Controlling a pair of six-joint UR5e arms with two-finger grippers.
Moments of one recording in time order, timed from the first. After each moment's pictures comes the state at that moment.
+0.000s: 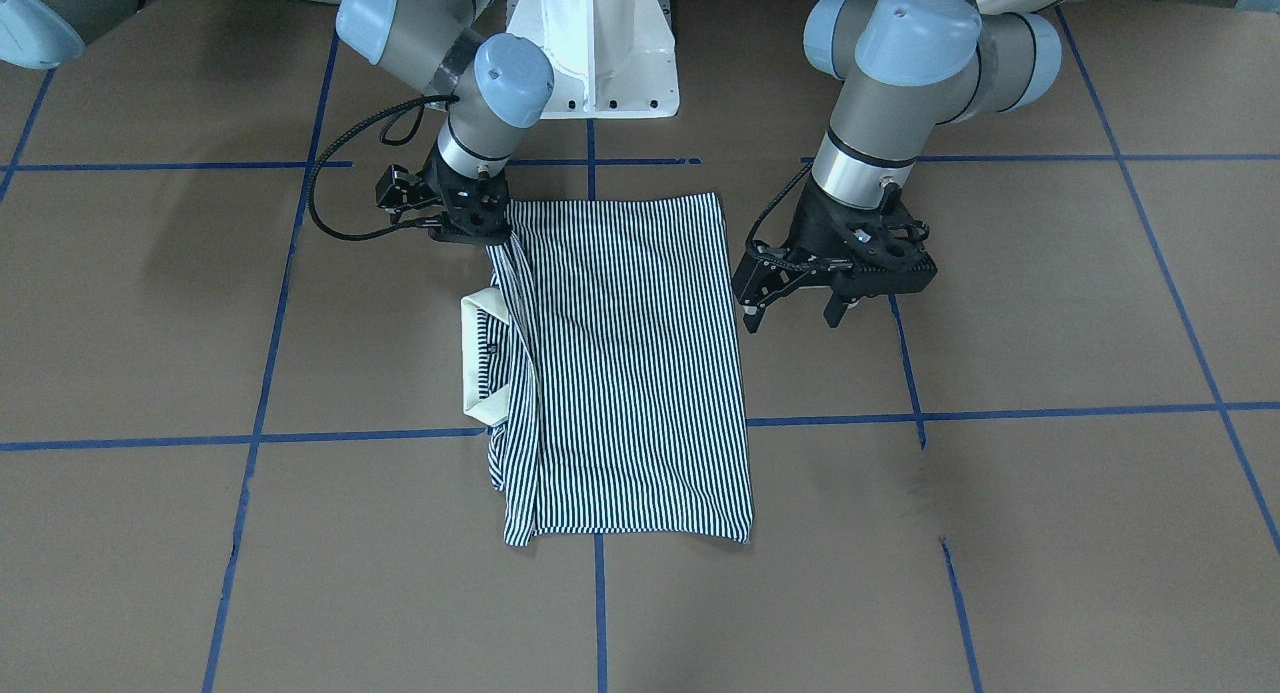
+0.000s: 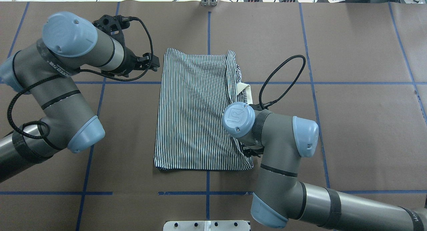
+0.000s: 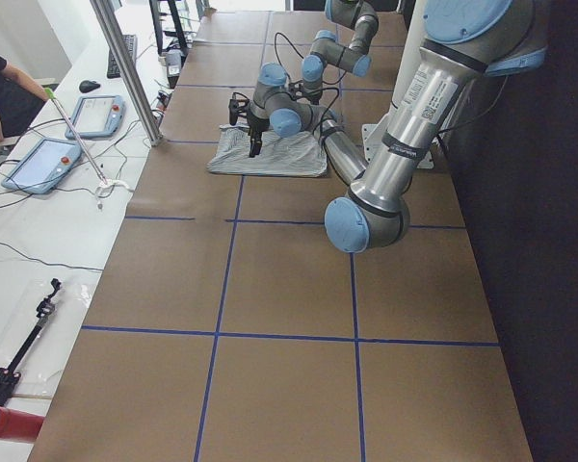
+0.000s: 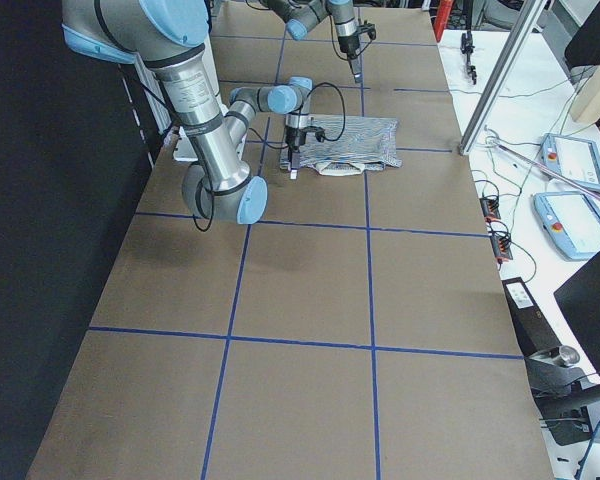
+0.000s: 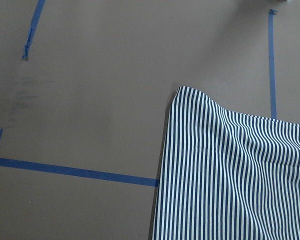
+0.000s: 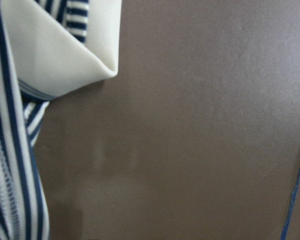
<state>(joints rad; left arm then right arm) -0.74 -2.10 -1.78 -1.78 -1.85 -1.26 0.39 -0.94 1.76 -2.13 1.74 1.03</state>
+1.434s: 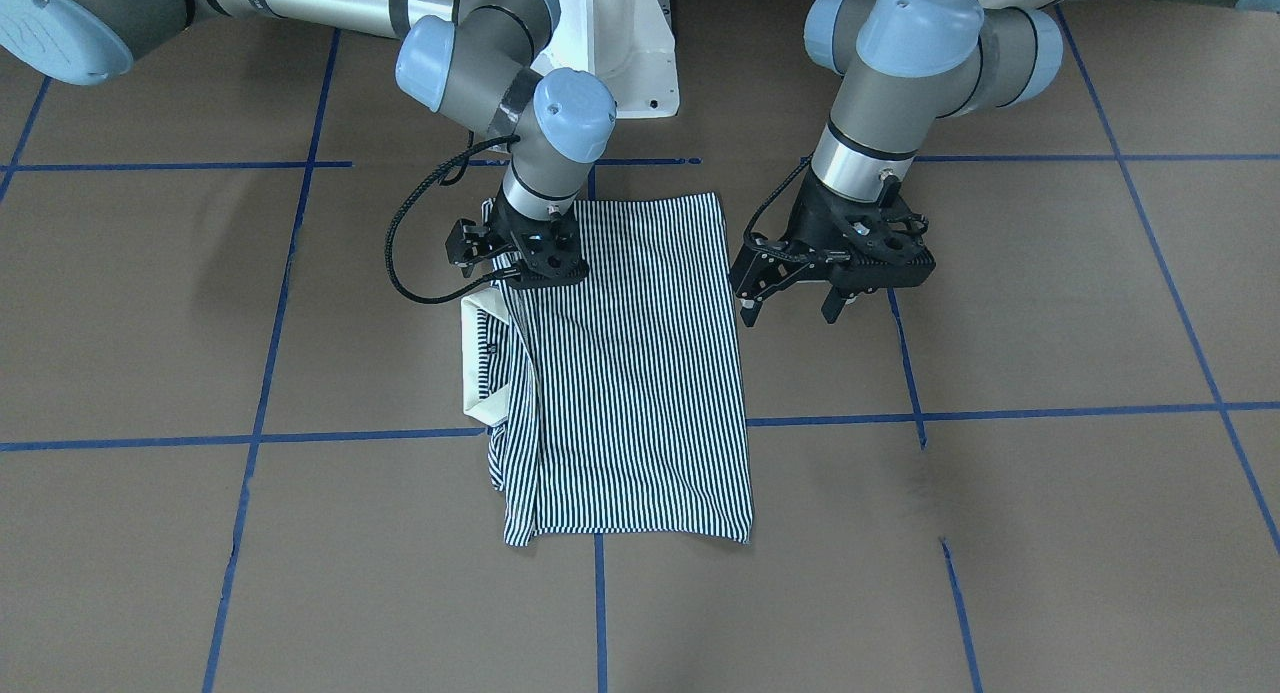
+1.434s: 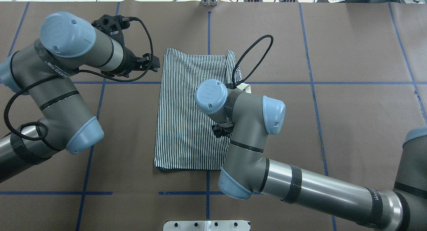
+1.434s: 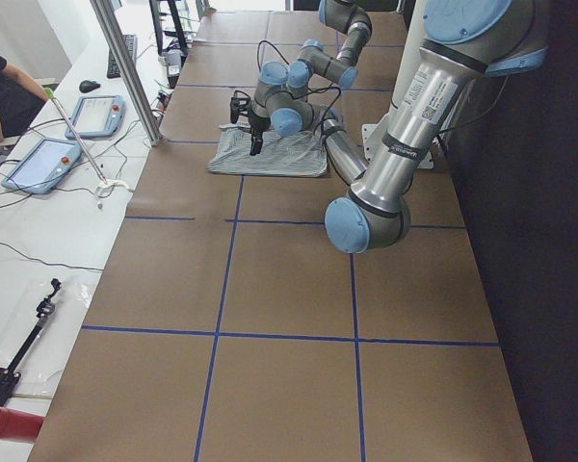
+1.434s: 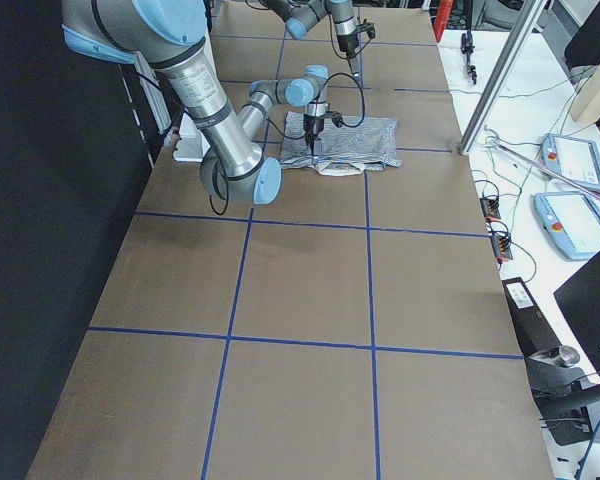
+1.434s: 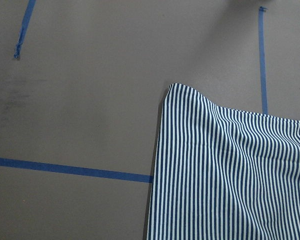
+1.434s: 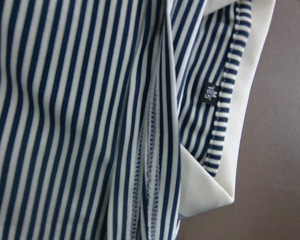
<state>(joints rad) -0.74 -2.10 -1.80 -1.78 -1.86 -1.25 0.43 -0.77 1.52 -1.95 1.75 0.92</state>
